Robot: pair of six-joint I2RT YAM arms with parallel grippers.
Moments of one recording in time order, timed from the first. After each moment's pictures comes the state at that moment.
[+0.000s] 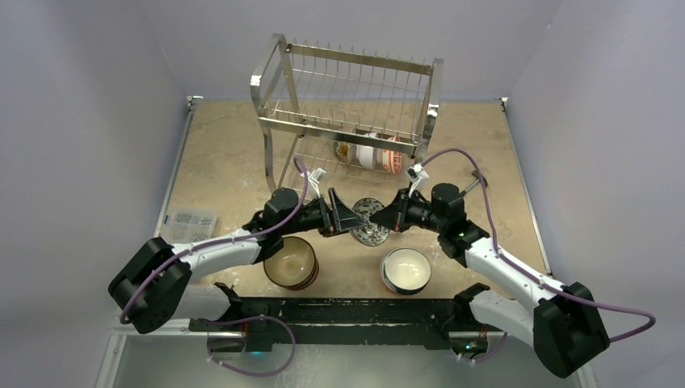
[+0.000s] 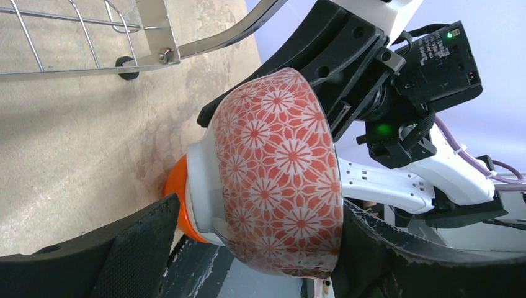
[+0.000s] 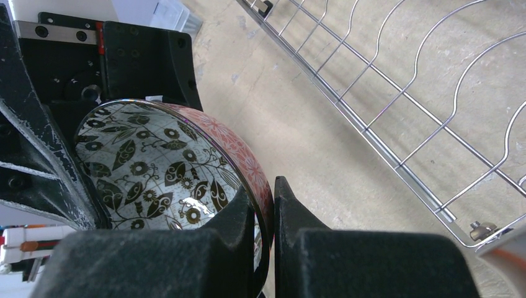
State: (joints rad) left arm -0.74 1.29 0.50 0.60 0.49 -1.13; right arm 0.47 1.02 0.47 0.20 -0.55 0.62
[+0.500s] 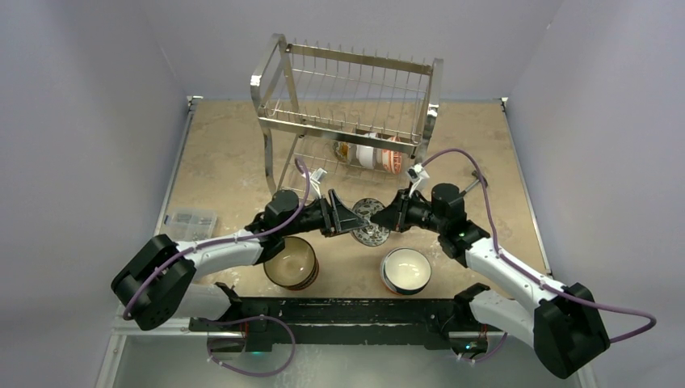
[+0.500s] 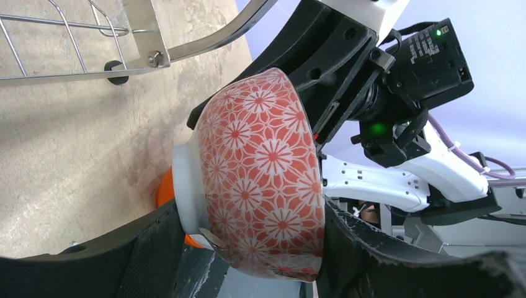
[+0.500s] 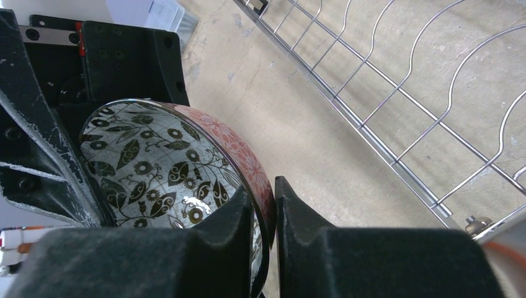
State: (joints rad) left arm -0.75 1.31 0.49 0.66 0.49 -1.15; right arm 0.47 1.02 0.47 0.17 -0.53 0.61
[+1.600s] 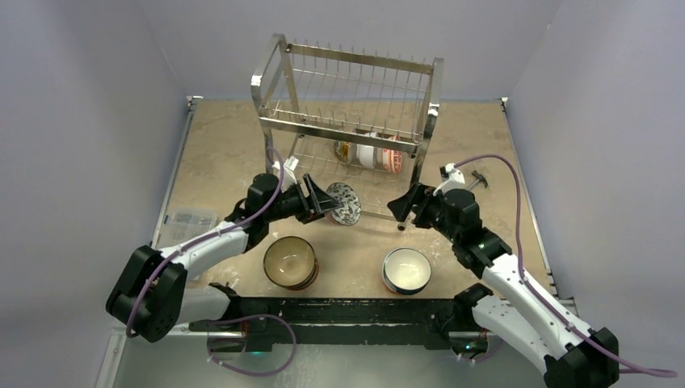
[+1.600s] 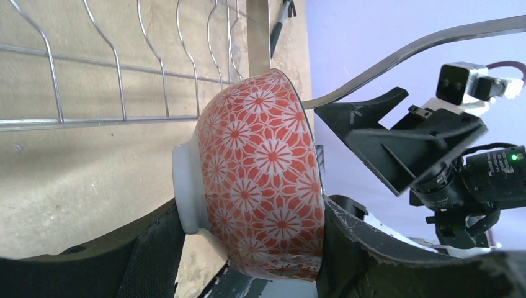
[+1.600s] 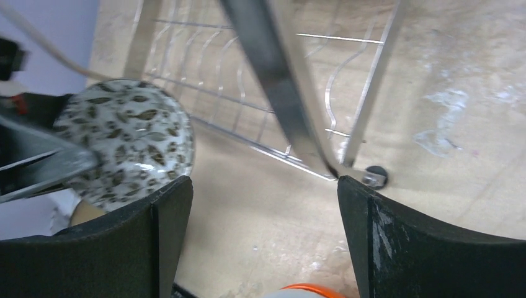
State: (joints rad) left arm -0.50 1.26 0.51 0.41 0.51 -1.08; right arm 0.48 0.76 0.53 -0.19 -0.06 0.68
